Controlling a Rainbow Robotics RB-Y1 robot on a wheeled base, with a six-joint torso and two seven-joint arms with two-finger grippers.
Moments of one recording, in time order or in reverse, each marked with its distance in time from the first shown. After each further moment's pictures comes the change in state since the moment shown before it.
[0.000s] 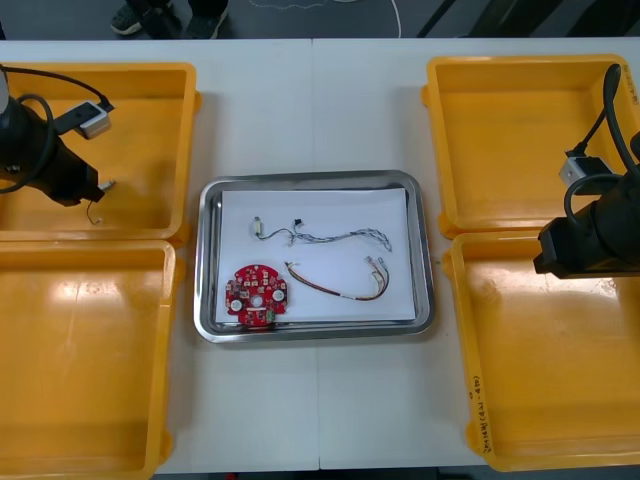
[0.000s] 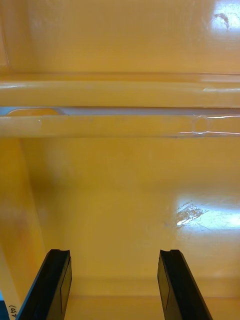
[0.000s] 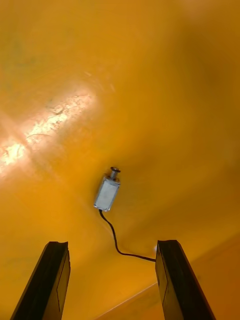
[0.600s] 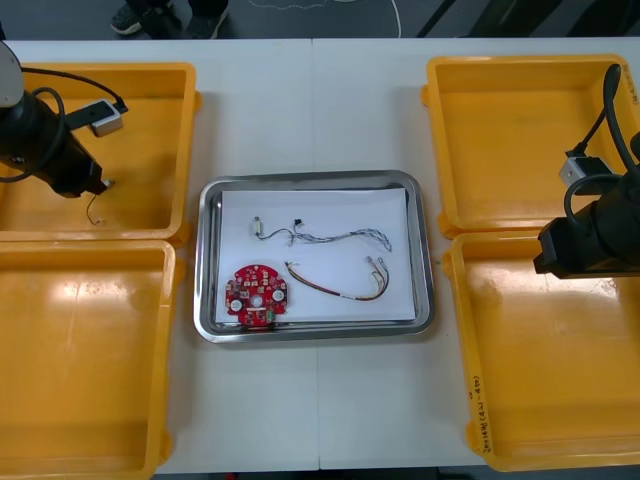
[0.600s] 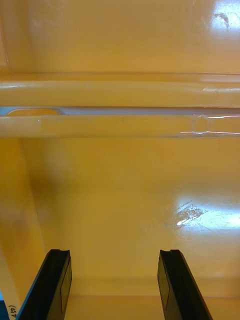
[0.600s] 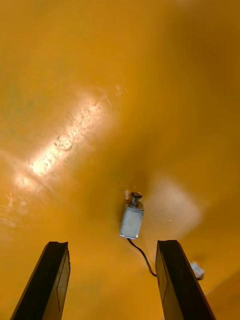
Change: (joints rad) right arm 0.000 0.000 0.000 0.000 0.000 0.000 0.000; left arm -0.095 0.000 -0.038 0.169 -0.018 -0.086 -0.235
